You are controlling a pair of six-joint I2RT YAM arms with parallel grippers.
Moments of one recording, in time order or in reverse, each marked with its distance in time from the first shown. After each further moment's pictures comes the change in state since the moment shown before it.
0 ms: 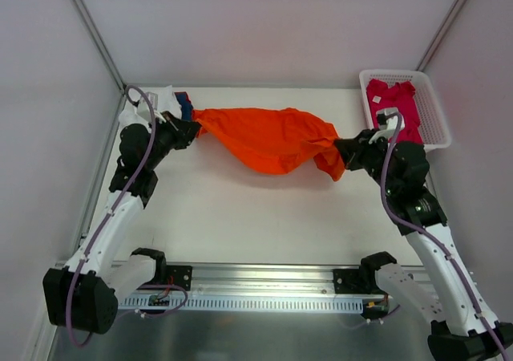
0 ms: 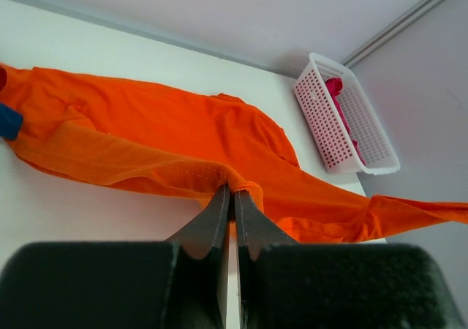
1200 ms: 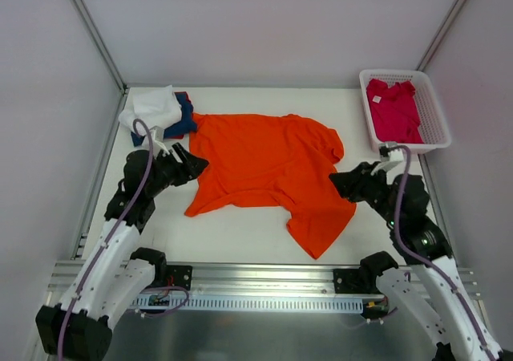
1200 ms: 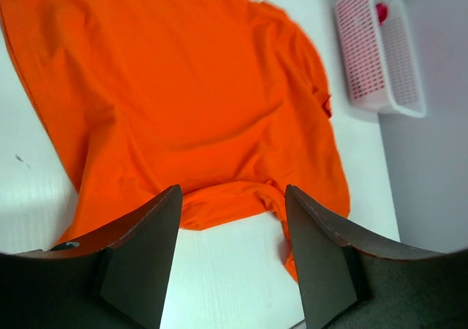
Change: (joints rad) left arm -0.053 -0.332 -0.149 -0.425 -0.050 -0.050; right arm 0.073 -0.329 -0.146 -0.223 -0.006 0.179
